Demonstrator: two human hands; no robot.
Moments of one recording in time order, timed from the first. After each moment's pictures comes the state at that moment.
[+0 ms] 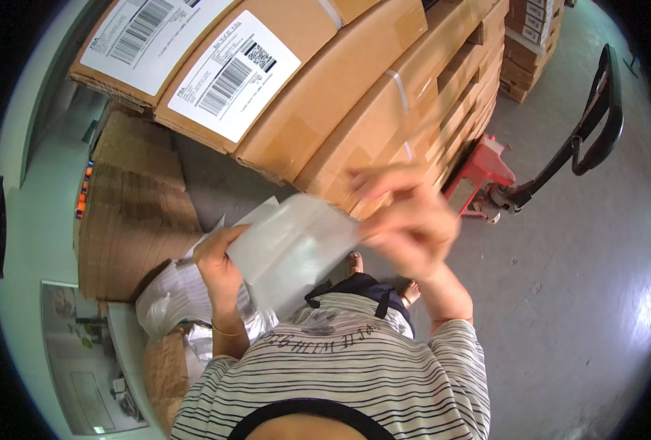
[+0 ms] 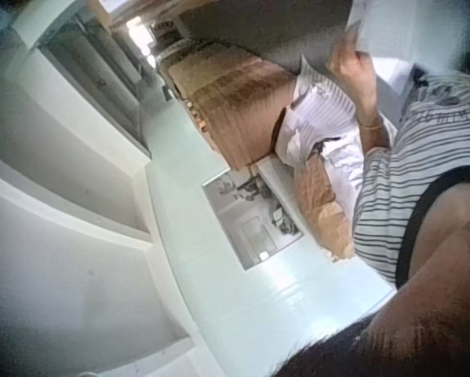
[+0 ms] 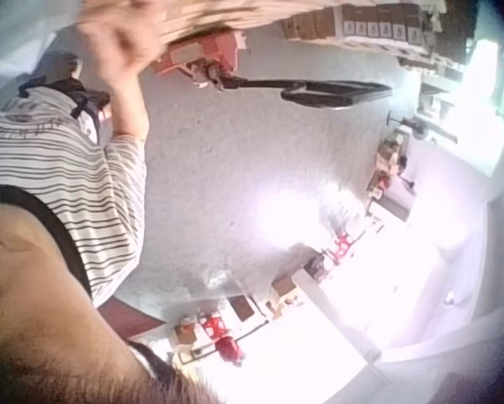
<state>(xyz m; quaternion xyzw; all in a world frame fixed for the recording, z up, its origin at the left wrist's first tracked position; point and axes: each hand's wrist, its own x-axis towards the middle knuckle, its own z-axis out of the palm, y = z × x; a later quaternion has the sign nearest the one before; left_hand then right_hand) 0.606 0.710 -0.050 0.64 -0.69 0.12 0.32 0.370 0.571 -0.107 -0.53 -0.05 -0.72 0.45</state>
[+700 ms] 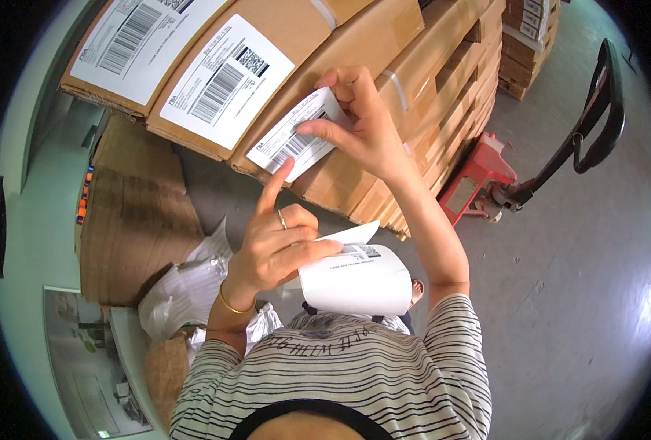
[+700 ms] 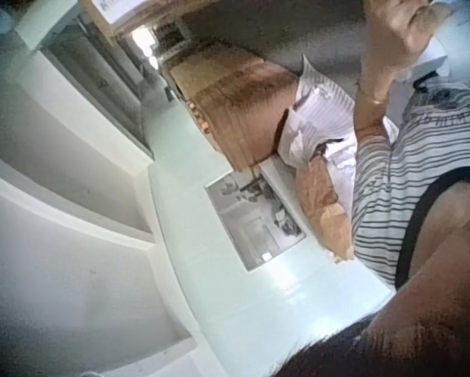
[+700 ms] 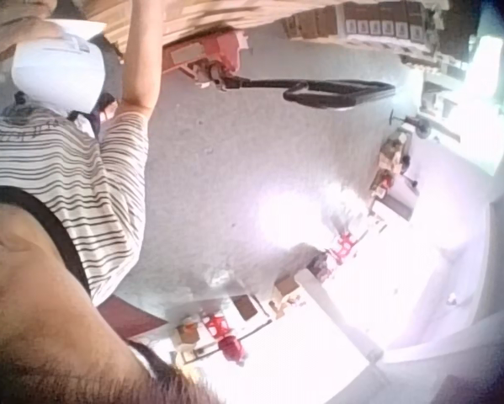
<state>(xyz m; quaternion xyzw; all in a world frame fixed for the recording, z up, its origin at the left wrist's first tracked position) 0.541 0.635 -0.034 0.35 -0.89 0.06 0.28 0.423 0.477 -0.094 -0.62 0.03 -0.63 0.48</state>
